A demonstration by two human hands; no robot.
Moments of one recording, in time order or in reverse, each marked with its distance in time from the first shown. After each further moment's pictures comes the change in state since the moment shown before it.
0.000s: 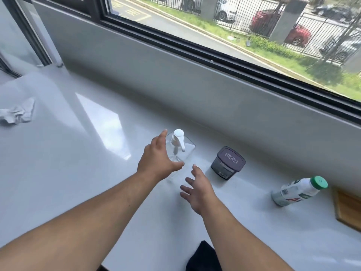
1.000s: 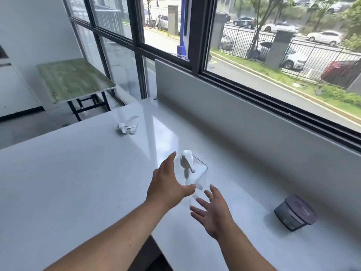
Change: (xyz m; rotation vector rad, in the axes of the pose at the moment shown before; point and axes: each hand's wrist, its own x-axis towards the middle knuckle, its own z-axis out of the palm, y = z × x) left_hand -0.129 -0.085 -0.167 -0.114 0.338 -0.177; right_hand -0.083 0.055 0.138 -0.085 -0.297 0.002
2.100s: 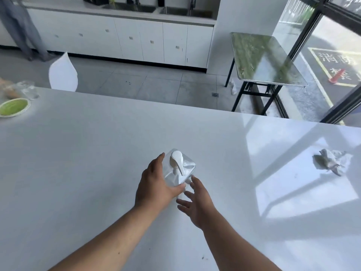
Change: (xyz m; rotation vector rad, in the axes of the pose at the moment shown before) left_hand -0.165 -0.482 -0.413 0.103 0.644 -0.698; right_hand -0.010 0.423 0.551 -0.762 -0.533 0.394
